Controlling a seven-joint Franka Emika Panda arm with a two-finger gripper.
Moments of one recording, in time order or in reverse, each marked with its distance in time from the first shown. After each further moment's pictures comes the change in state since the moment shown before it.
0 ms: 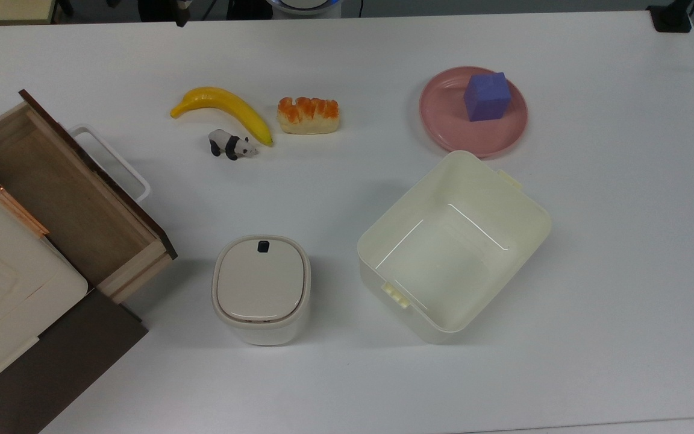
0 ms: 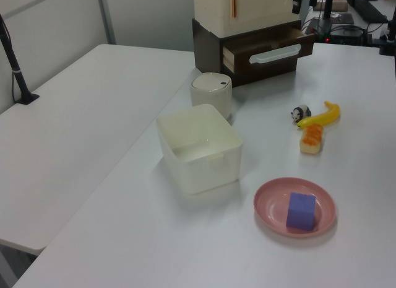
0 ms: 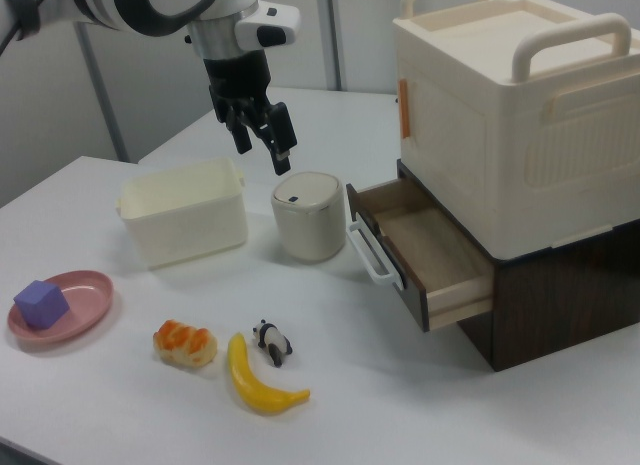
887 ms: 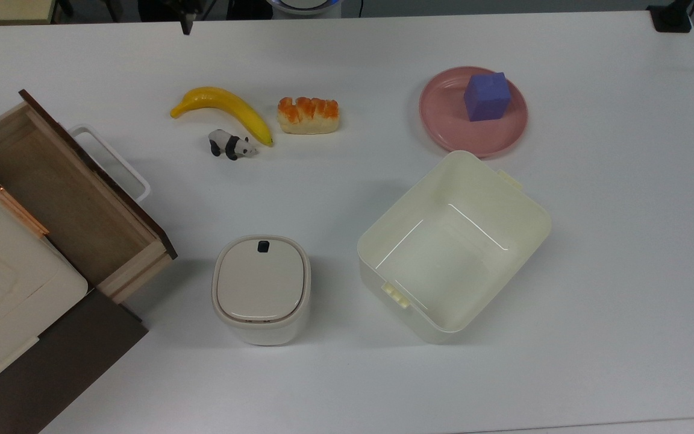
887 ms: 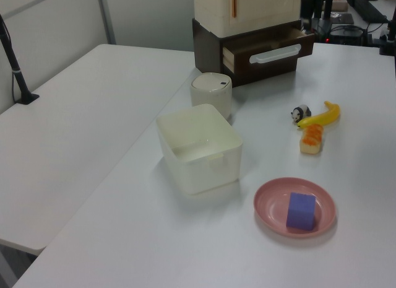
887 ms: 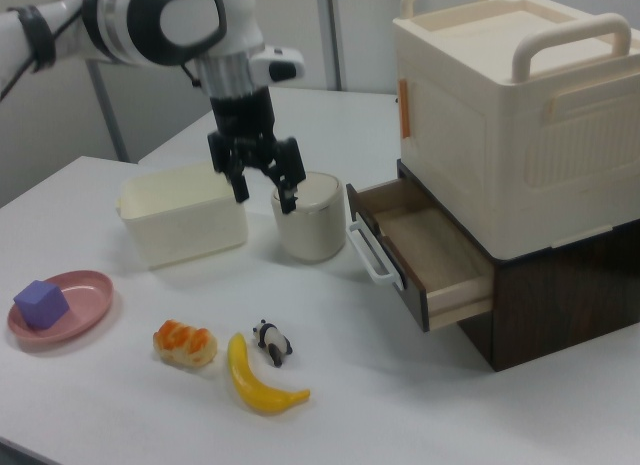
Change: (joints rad) arm 0.005 0.005 0.013 -0.102 -0.116 -0.028 -0.201
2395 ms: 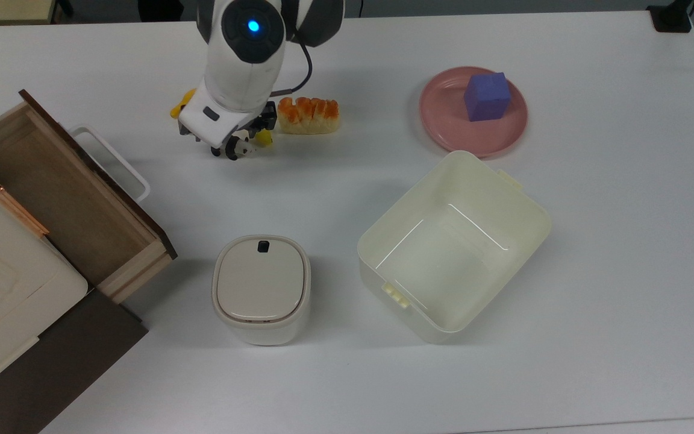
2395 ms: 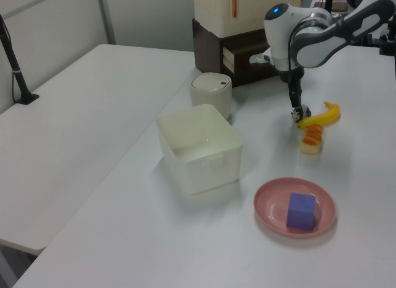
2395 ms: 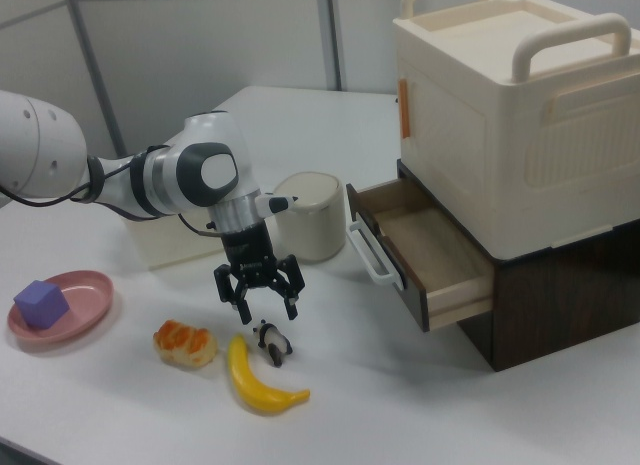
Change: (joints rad) arm 0.025 0.232 0.140 -0.304 -0.233 0.347 -0.029
